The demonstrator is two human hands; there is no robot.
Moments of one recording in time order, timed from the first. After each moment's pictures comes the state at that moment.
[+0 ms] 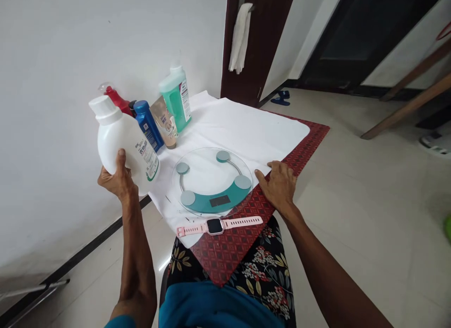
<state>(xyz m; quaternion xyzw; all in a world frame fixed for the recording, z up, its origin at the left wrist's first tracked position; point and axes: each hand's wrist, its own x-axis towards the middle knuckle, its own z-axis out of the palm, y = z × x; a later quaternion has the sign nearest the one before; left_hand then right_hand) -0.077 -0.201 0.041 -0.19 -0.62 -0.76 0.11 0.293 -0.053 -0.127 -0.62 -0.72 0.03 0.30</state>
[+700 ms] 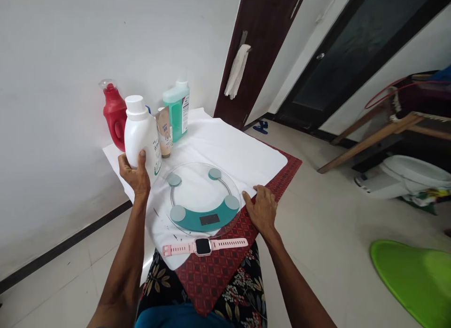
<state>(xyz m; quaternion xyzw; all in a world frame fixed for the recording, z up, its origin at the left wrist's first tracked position) -0.077 -0.144 -0.010 -0.27 -0.62 -0.73 0.14 0.298 -0.055 -0.133 -0.61 -0.73 0.02 0.30</state>
